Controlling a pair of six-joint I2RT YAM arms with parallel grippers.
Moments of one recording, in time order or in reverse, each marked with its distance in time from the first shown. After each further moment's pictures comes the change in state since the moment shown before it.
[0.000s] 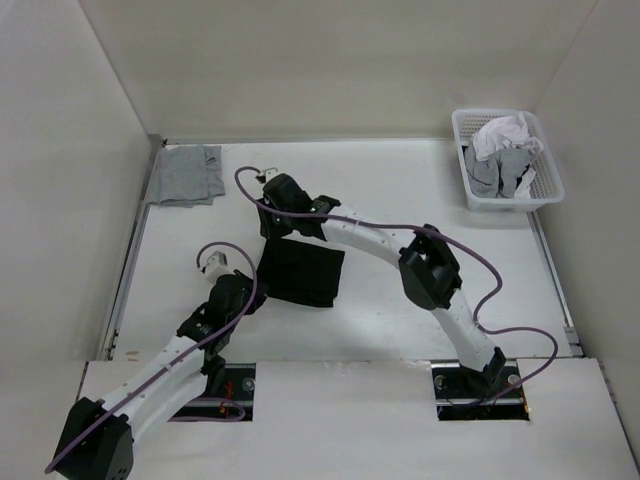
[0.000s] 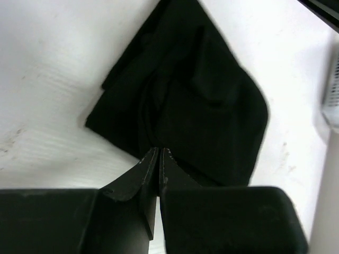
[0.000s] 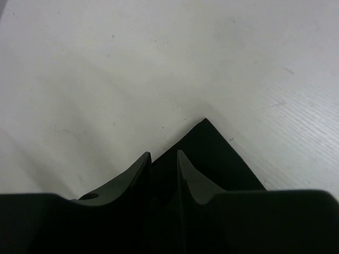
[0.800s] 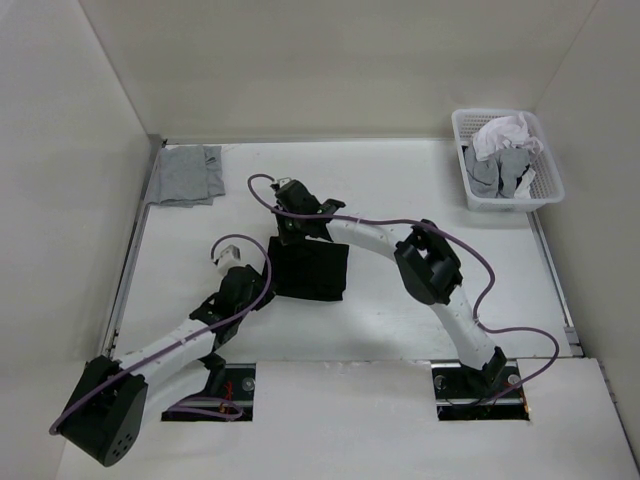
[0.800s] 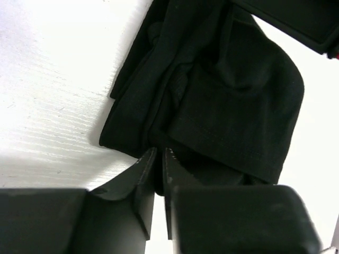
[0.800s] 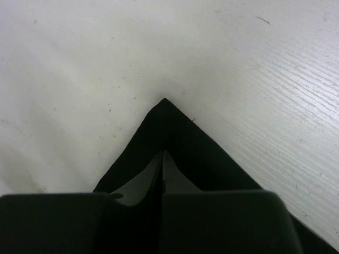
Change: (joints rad) left arm -0.027 0.259 0.026 0.159 0.040 0.047; right arm -0.048 0.033 -0.106 0.013 -0.037 0.012
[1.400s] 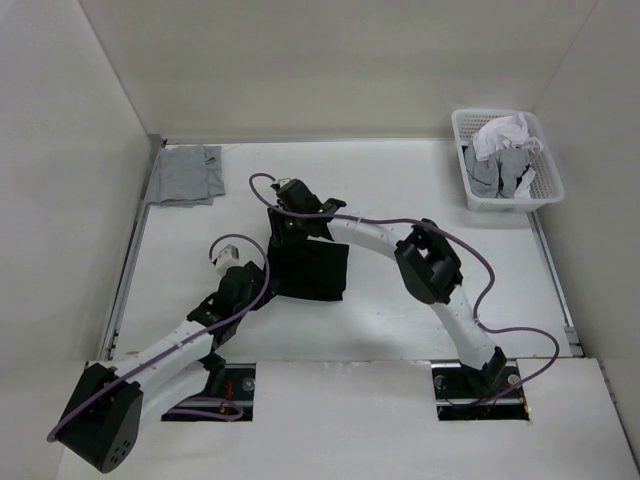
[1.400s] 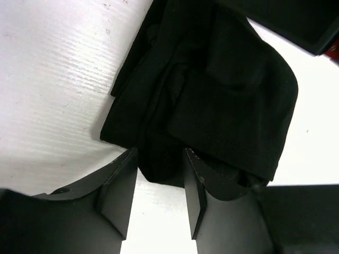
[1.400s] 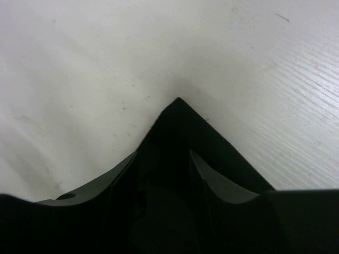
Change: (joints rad) left arm -0.001 -0.066 0.013 -0.076 -0.010 0.002; right arm -0.008 -0.002 -0.003 0.018 -0.062 0.032
